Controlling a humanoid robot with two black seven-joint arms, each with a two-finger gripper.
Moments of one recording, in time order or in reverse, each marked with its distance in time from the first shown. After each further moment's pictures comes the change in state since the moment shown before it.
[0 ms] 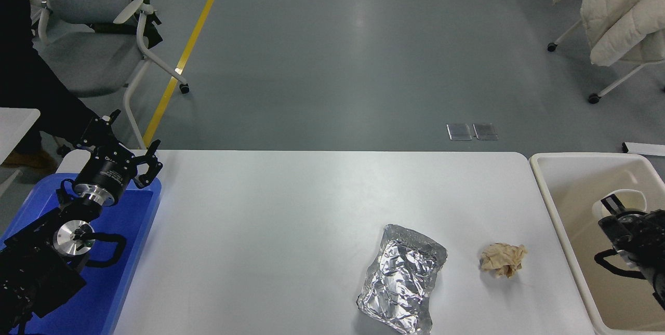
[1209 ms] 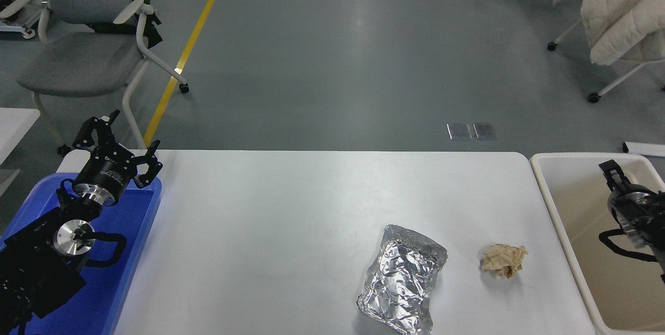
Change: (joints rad) left arm 0.001 0.000 0.000 0.000 0.000 0.001 -0.001; right arm 0.079 -0.153 0.131 0.289 0.093 -0.009 0.203
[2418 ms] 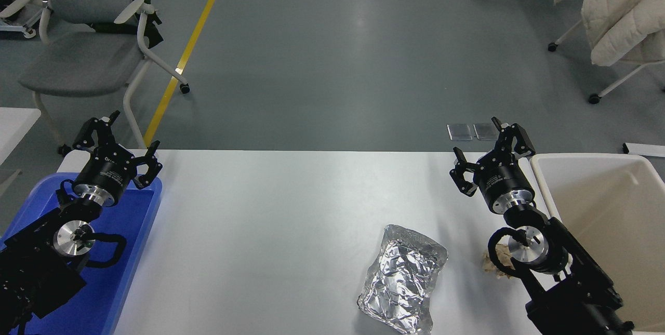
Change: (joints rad) left arm 0.000 0.000 0.000 0.000 0.000 0.001 0.000; right arm -0.449 0.409 1.191 0.619 -0.200 0.175 0.229
